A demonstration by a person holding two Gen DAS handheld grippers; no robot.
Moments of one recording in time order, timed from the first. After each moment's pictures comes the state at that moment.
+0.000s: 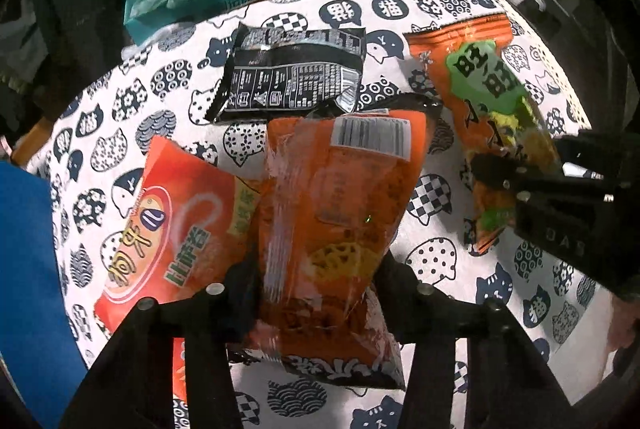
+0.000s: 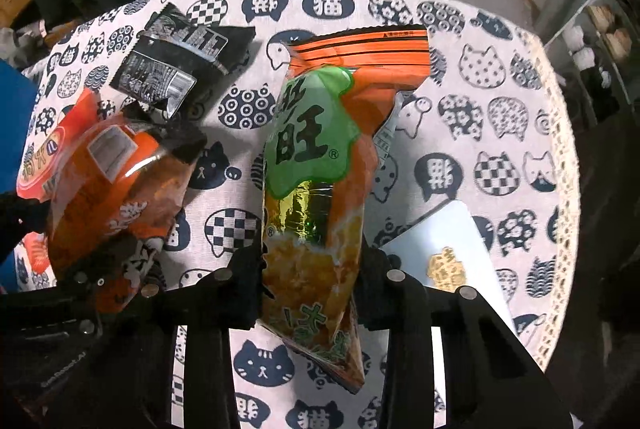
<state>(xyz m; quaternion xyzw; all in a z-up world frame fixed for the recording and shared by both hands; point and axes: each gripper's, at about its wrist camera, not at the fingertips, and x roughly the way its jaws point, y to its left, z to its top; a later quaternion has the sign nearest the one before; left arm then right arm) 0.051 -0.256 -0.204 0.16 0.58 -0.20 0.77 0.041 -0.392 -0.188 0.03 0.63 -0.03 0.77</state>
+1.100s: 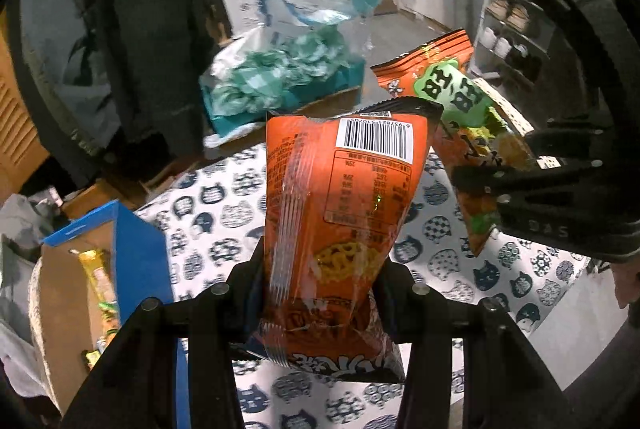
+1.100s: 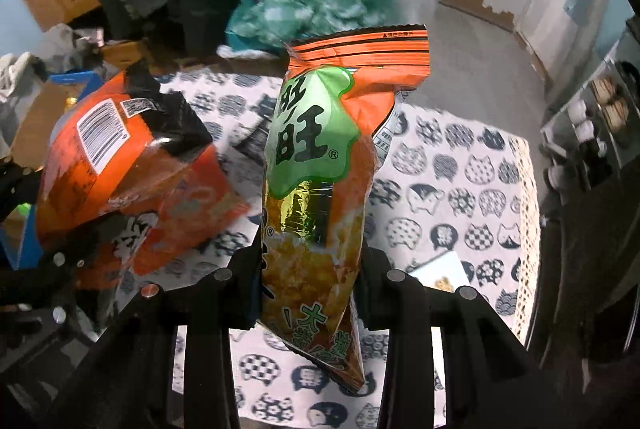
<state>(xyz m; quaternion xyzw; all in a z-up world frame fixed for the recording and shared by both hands) 0.027 -0.177 -0.073 0.18 0.45 -0.20 0.85 0.043 -0.314 -0.075 0.00 0.55 0.04 0.83</state>
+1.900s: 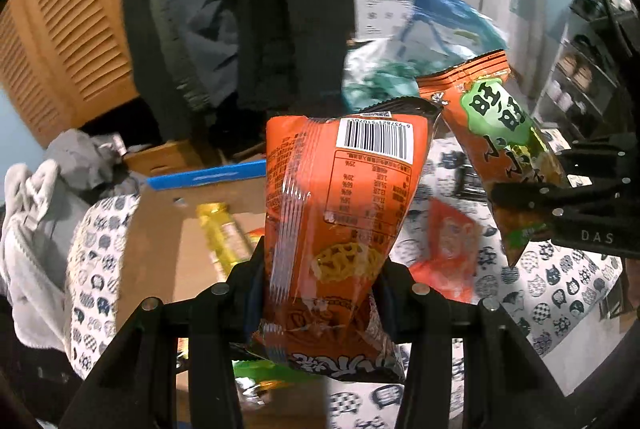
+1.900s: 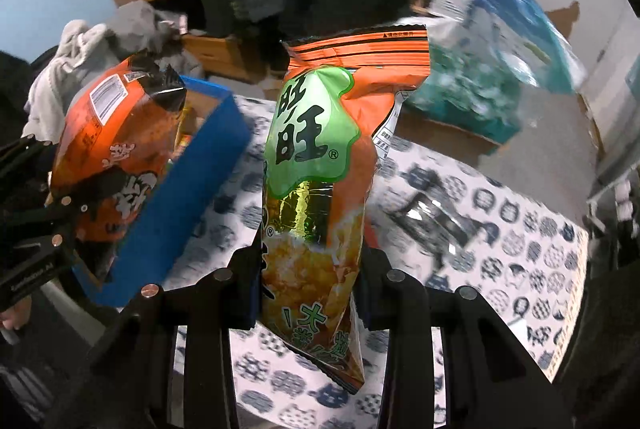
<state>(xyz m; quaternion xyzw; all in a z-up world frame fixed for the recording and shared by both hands) 0.045 0.002 -0.038 0.11 0.44 -0.10 0.88 0.087 -0.167 -0.043 -0.04 0.53 0.16 0.83</state>
